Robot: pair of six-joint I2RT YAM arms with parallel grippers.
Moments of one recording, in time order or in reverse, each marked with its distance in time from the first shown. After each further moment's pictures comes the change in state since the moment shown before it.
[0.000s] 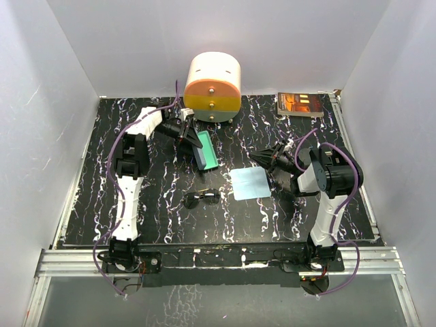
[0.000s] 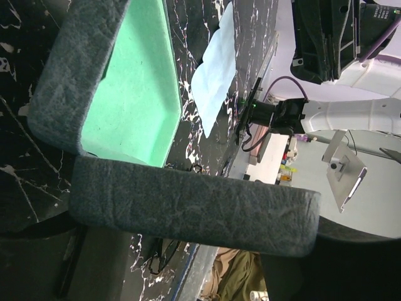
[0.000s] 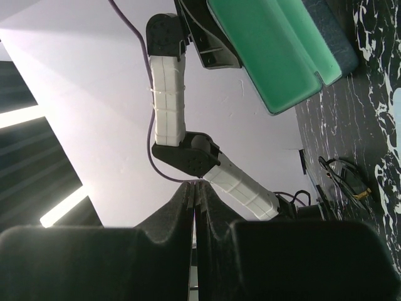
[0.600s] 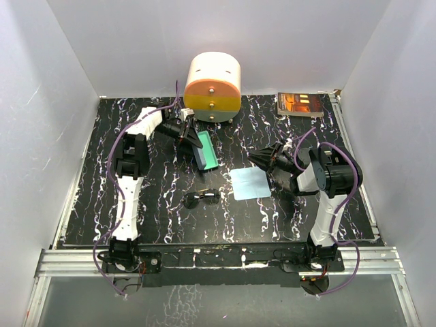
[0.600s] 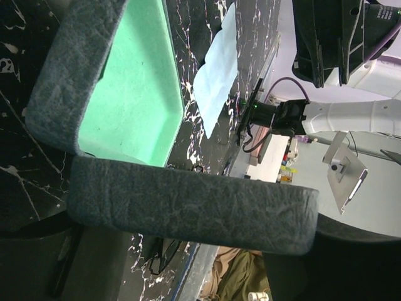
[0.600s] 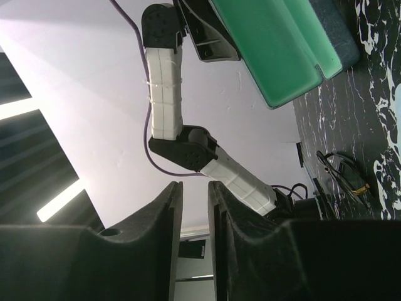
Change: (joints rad) left arm 0.005 0.000 0.000 0.008 -0.006 -0.008; right arm 0.003 0.011 0.014 0.000 -0.031 -0.003
